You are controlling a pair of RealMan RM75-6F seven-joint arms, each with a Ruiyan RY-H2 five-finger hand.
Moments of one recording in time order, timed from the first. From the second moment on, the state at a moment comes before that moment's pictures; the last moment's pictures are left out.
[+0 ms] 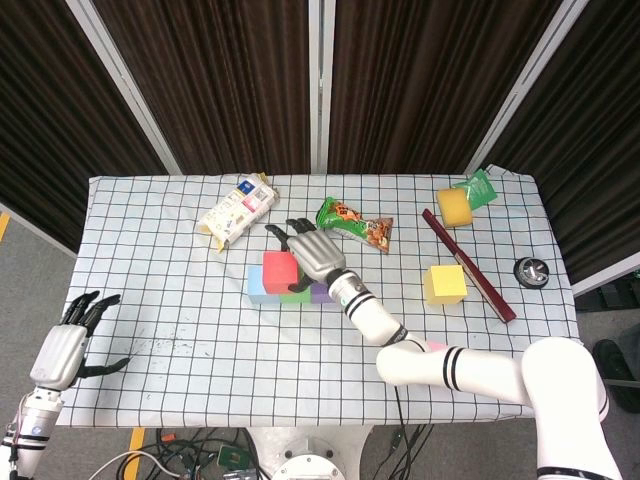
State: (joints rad) left arm -0.15 -1.29 0.02 -1.39 1.58 1.45 -0.34; right arm 1.20 -1.67 0.34 -1.35 -0.73 0.73 -0.32
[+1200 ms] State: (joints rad) left arm -0.16 -1.27 0.04 -1.42 1.60 1.43 -0.42; right arm 1.24 -1.72 0.32 -1.30 -0.67 0.74 -0.34
